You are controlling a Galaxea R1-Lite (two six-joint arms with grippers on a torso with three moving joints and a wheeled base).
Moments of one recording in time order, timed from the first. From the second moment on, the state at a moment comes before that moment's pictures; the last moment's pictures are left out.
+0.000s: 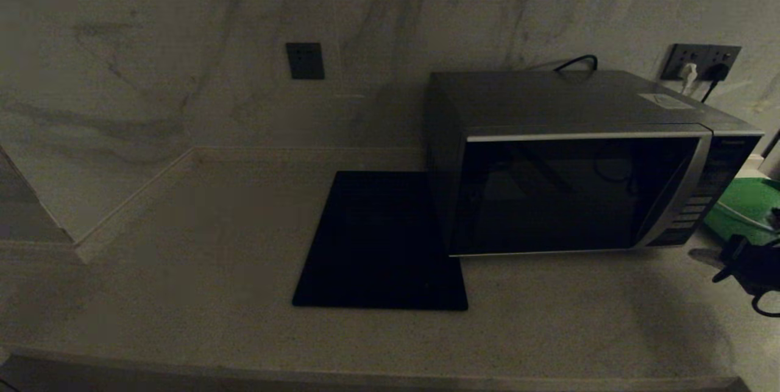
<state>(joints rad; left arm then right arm) 0.00 0.00 0.00 -0.01 0.02 -0.07 -0.66 2.19 -1.05 -0.45 0.73 0.31</state>
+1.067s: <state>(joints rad) 0.00 0.00 0.00 -0.01 0.02 -0.07 -0.61 2.27 -1.21 -0.54 0.69 0.48</state>
